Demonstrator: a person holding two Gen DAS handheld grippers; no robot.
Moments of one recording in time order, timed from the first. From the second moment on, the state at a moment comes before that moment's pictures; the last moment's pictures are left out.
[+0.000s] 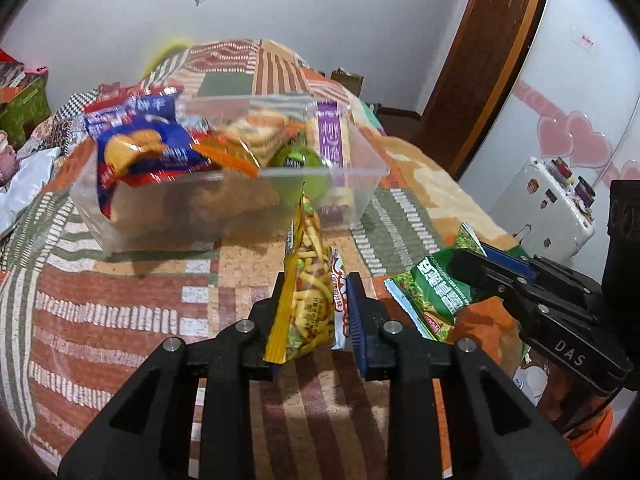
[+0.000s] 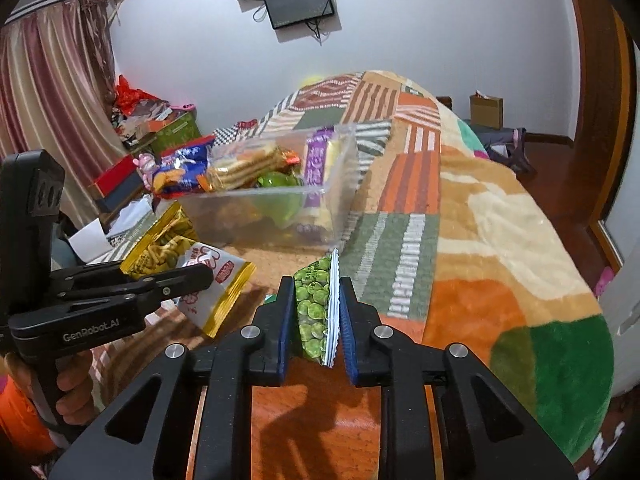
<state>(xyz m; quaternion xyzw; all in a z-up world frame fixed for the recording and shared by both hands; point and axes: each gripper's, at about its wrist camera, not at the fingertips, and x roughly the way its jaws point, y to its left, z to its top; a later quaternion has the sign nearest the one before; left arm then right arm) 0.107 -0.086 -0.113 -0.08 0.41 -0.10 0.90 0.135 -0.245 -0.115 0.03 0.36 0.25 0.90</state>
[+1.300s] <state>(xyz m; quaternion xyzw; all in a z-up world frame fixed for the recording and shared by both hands) 0.222 -0.028 -0.058 -0.05 0.35 -0.04 0.94 0.247 -0.168 -0.063 0.03 0.29 0.25 0.92</state>
